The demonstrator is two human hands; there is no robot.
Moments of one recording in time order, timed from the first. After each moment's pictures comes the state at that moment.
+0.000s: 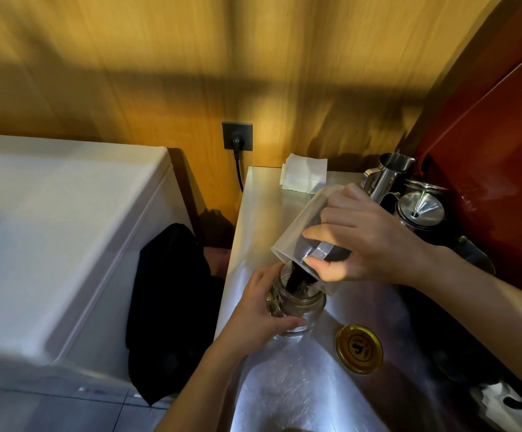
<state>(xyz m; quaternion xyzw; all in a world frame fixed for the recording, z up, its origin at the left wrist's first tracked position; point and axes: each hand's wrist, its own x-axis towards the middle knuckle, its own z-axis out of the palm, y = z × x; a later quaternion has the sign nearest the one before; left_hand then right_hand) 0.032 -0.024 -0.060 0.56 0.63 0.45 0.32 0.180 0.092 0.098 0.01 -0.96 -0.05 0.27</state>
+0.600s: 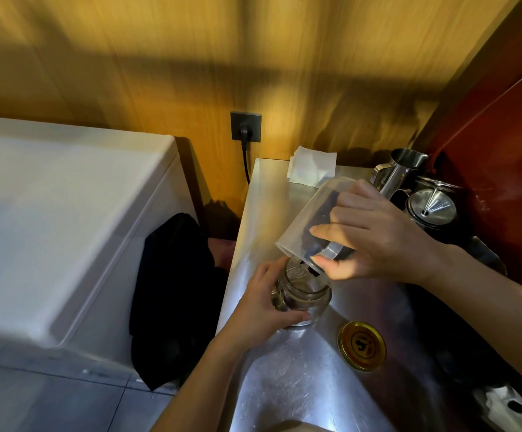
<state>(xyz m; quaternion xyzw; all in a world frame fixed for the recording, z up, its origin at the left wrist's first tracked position) 0.034 -0.025 -0.057 0.55 0.63 0.45 0.32 0.176 0.097 0.091 0.06 -0.94 -0.08 0.32</state>
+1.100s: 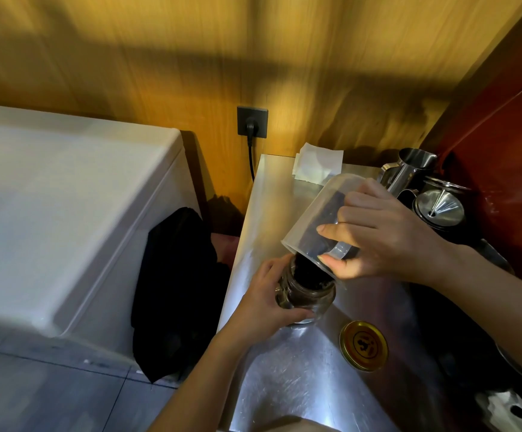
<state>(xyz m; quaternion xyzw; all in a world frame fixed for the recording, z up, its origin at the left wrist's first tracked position) 0.036 -0.024 -0.060 0.55 0.63 0.45 0.31 0.177 0.098 0.093 0.07 -0.94 -0.09 0.31</state>
